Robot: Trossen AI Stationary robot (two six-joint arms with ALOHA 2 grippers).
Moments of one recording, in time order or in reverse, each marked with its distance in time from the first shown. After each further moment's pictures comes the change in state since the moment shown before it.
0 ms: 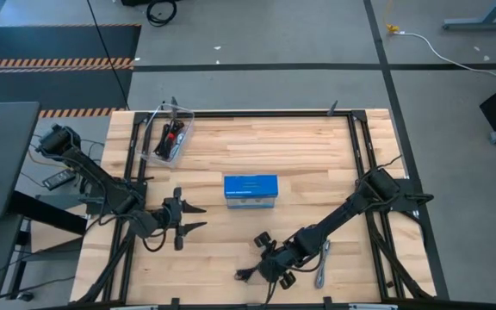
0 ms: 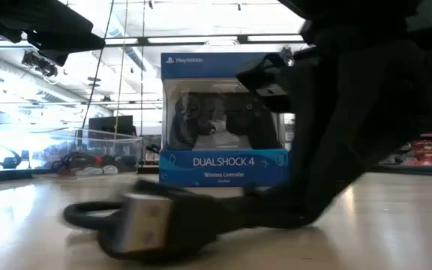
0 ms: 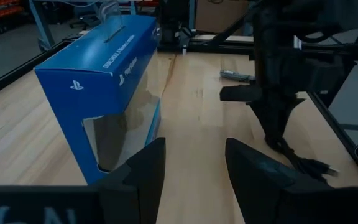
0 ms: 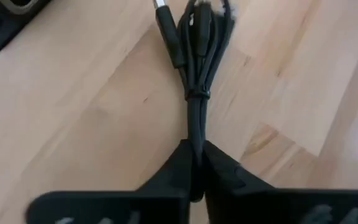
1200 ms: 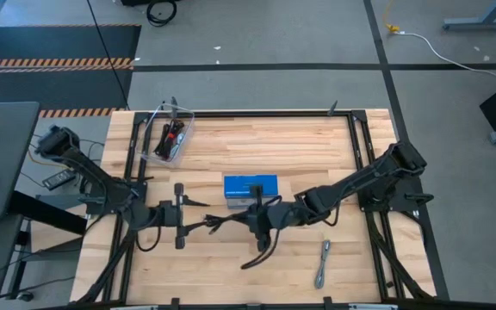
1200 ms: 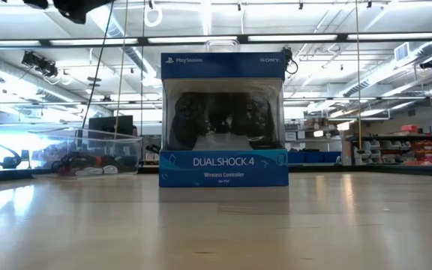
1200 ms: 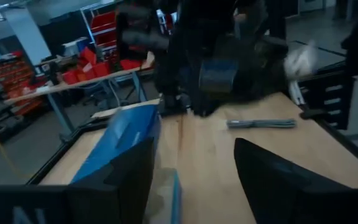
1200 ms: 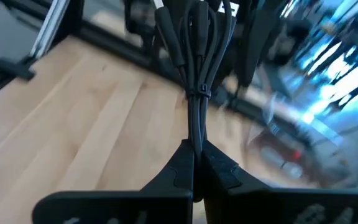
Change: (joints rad) left arm 0.047 -0.001 0.000 0.329 0.031 0.505; right arm -0.178 -0.334 0.000 0.243 0.263 -0.225
